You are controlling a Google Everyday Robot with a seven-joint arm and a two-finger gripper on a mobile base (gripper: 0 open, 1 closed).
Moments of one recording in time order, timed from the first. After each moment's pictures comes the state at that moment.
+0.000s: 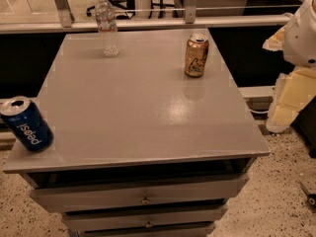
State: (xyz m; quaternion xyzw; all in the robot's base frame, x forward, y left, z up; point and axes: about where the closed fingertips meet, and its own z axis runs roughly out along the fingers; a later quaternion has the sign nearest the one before) arm 0.438 -0.217 0.976 -0.60 0.78 -0.03 0.16
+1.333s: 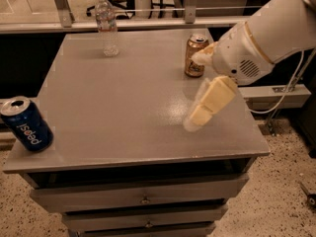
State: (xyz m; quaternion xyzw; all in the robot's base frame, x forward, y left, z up) arm 0.460 -0.078 0.950 -0.60 0.73 0.18 0.29
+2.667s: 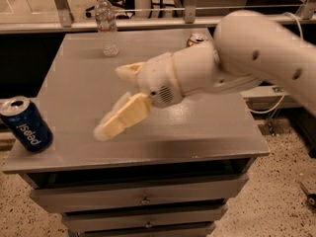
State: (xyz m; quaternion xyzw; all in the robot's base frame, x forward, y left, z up) arm 0.451 0.087 0.938 -0.56 0.62 0.39 0.39
